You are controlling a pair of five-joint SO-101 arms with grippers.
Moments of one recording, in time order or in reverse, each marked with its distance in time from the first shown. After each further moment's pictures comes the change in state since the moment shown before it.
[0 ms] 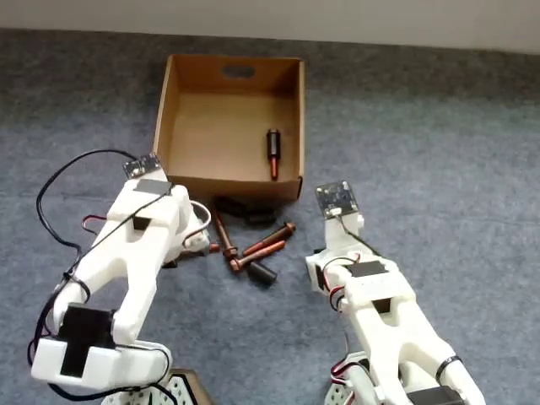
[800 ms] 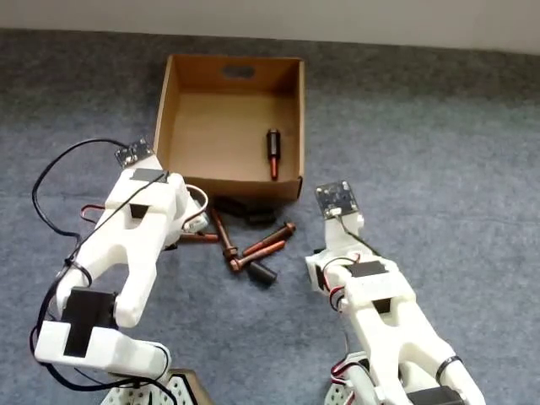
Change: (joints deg) left arm -1.1 4.7 -4.6 -4.6 3.3; right arm 0.0 0.0 0.0 0.0 0.1
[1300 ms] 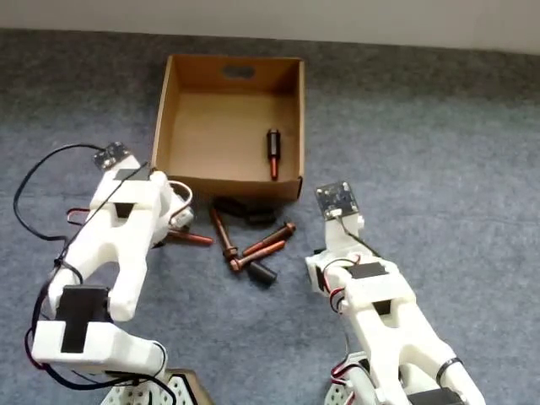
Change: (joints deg) left arm -5.5 0.4 0.1 -2.4 1.7; right arm 0.0 -0.5 0.8 -0.4 0.0
